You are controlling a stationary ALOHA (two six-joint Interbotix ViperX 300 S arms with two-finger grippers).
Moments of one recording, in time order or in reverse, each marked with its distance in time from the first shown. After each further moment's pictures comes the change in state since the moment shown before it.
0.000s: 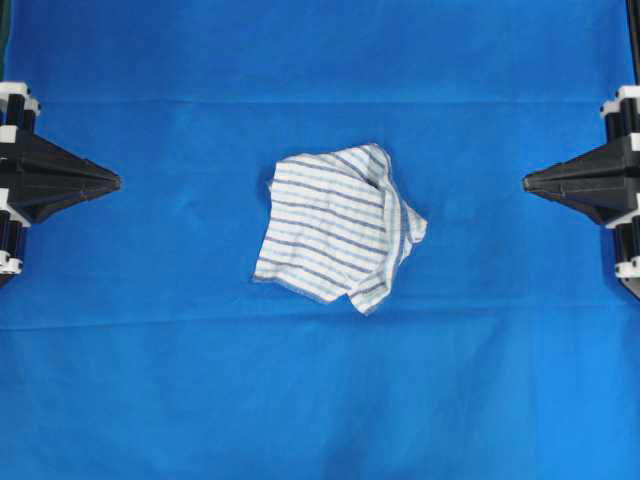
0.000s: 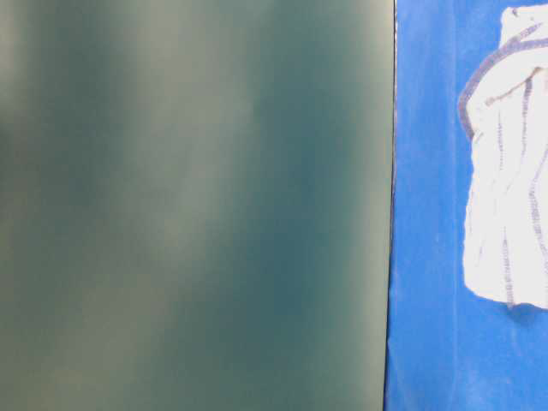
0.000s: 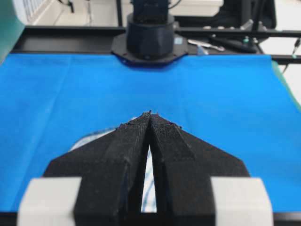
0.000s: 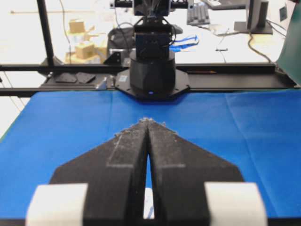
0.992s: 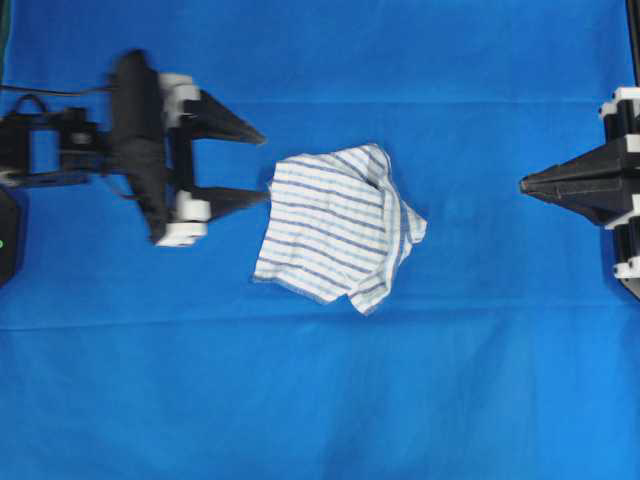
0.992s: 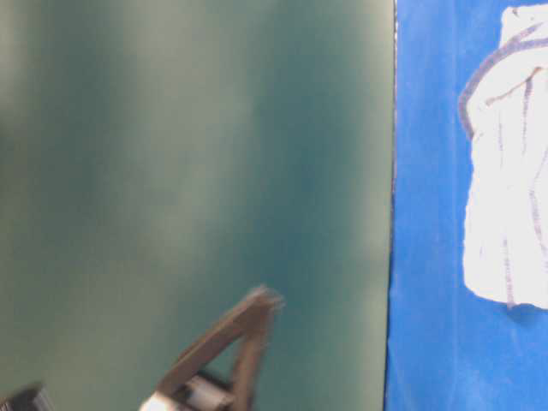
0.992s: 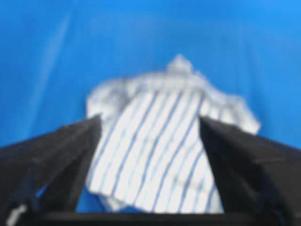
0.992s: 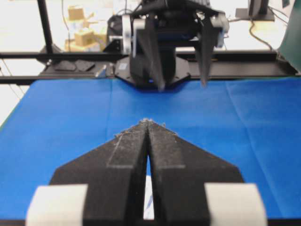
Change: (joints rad) left arm 0.110 0.680 -0.359 -0.015 0.109 0.017; right arm 0.000 -0.002 -0.014 0.000 0.066 0.003
